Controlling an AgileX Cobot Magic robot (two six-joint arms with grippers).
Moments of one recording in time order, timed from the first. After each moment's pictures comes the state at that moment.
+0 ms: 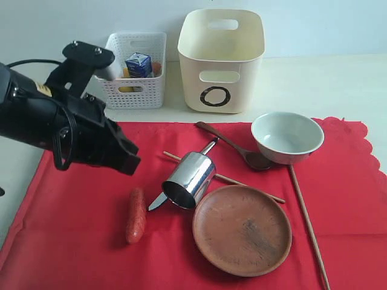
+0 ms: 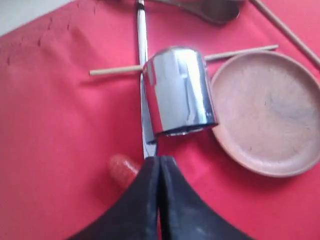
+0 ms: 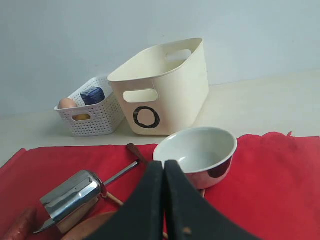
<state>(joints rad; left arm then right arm) -0.60 1.45 -0.83 -0.50 0.50 0.50 0.17 0.01 0.00 0.19 0.24 0.06</state>
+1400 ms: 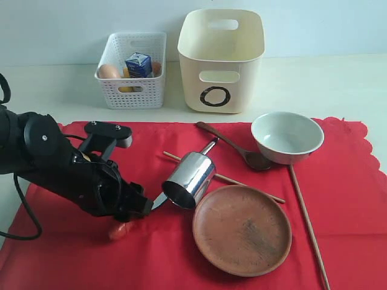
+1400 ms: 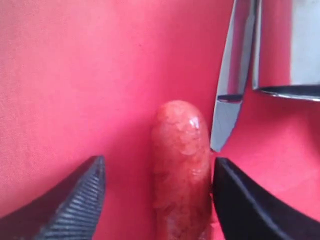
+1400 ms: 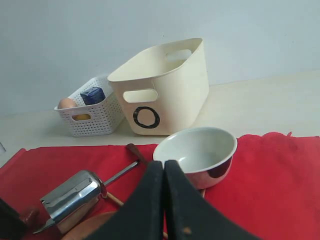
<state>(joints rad) -0.61 1.79 -0.74 -0.59 0.28 0.40 0.17 0.01 0.00 0.19 0.24 0.06</state>
